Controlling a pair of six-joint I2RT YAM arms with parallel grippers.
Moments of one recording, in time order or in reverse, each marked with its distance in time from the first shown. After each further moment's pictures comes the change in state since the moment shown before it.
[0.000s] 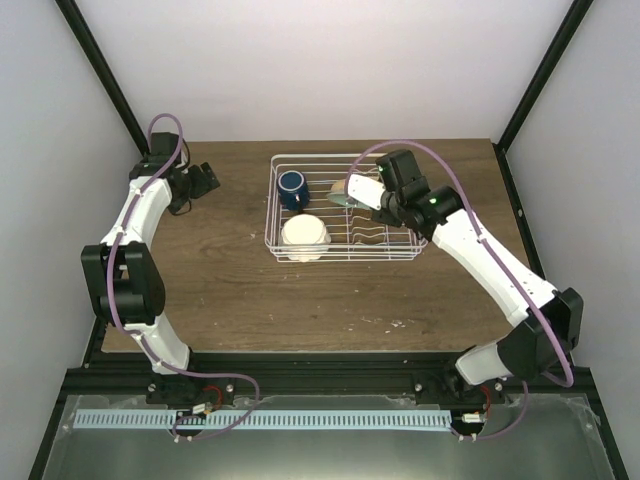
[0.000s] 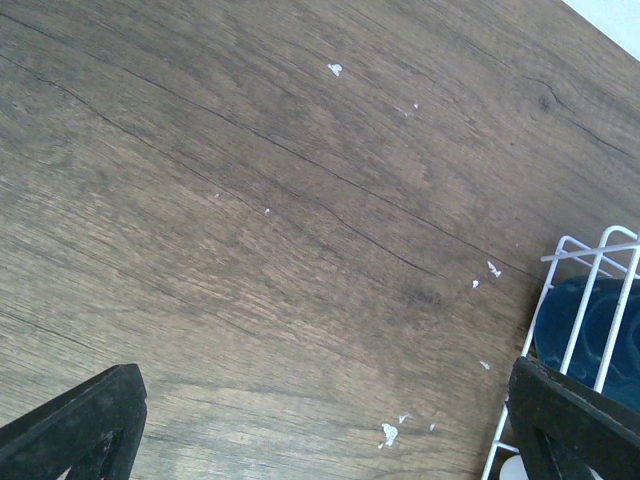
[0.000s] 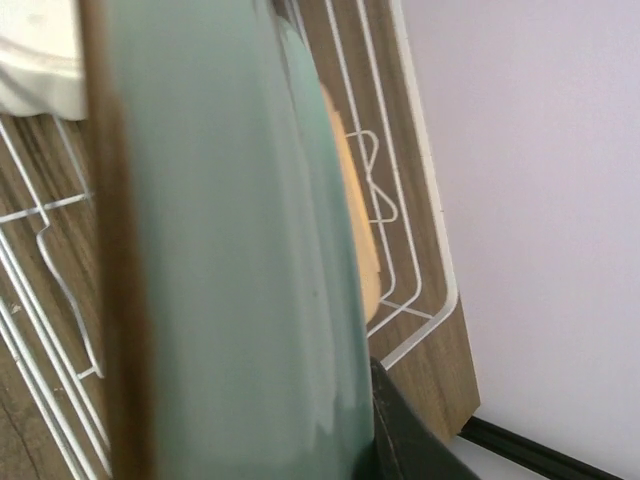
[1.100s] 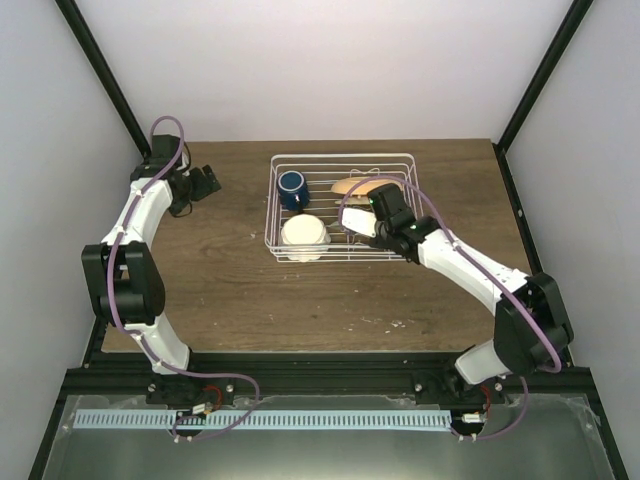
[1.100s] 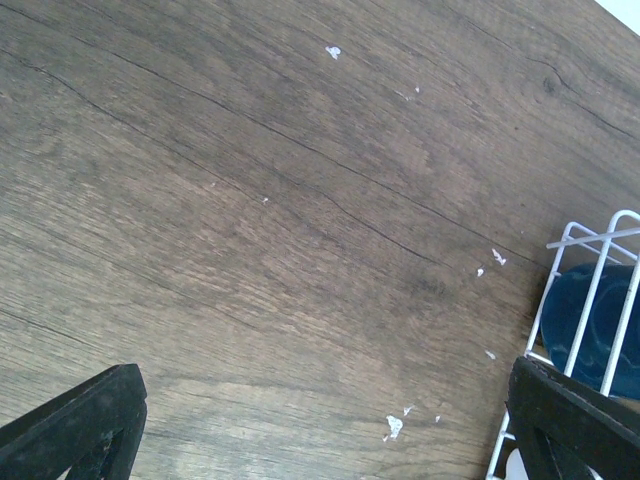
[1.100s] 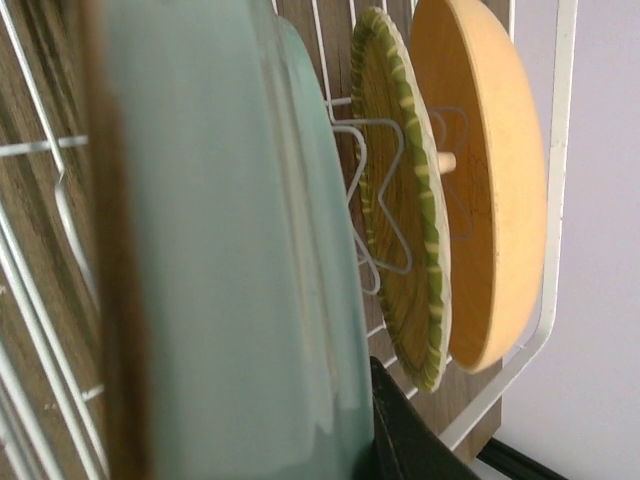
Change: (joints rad) left arm 0.000 0.000 -0.021 0.008 0.014 0.015; right arm 0.010 0.024 -0.357 0.319 0.039 -0.122
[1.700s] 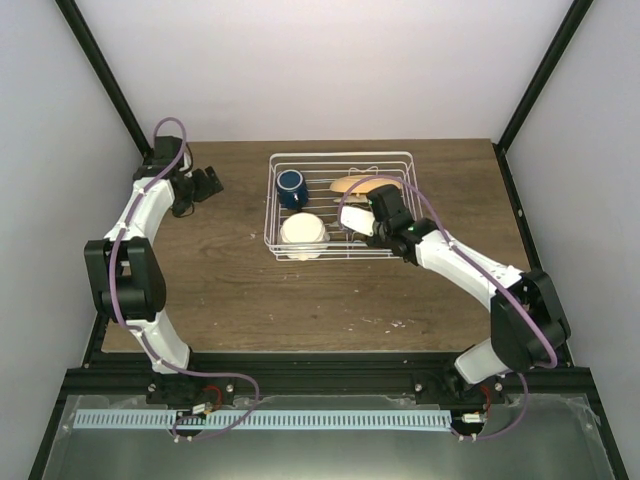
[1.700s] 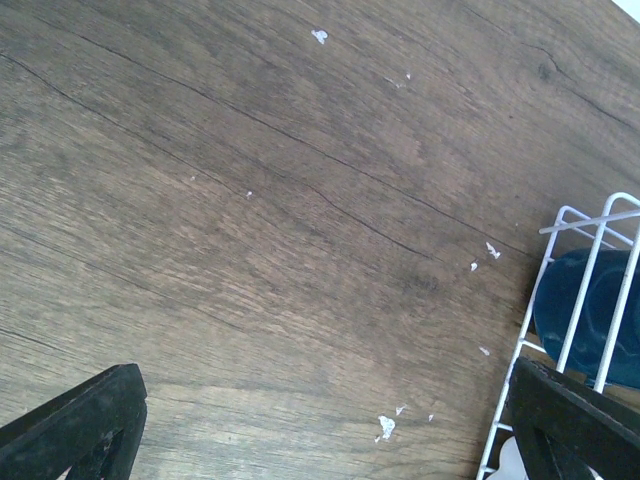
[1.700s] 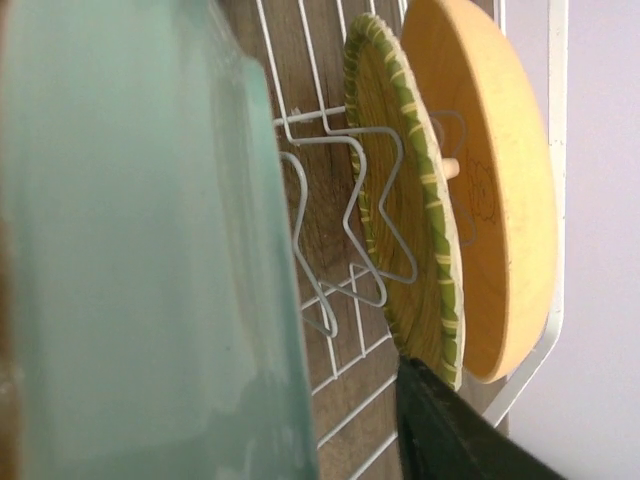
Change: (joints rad) left arm -0.001 0.026 -0.001 0.014 0.032 0.000; right arm 0.001 0.029 -0.042 0.111 -0.006 0.017
